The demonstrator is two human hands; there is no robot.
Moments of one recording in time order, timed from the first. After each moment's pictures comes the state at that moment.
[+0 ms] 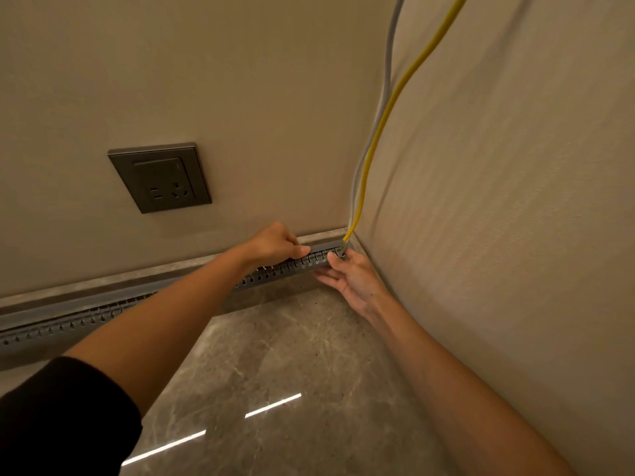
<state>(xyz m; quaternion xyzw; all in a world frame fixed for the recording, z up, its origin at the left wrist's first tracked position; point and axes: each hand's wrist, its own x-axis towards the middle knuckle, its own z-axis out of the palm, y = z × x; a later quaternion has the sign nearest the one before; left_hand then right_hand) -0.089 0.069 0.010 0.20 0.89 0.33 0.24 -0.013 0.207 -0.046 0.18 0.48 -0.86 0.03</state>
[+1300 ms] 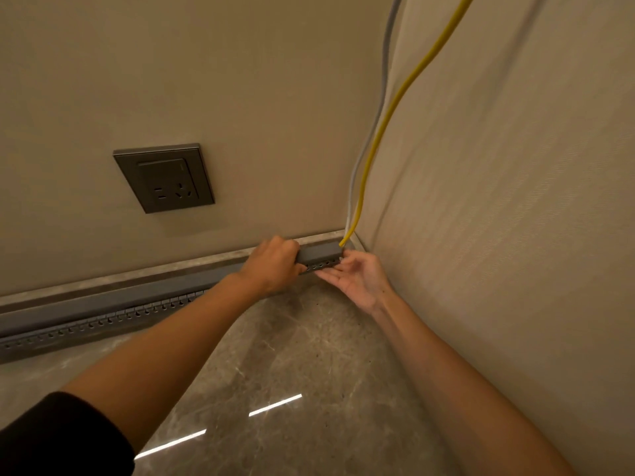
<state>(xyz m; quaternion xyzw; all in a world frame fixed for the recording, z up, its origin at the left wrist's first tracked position) -0.060 0.066 -0.001 0.27 0.95 0.12 0.06 -0.013 0.214 -0.035 0.18 0.38 -0.90 0.08</state>
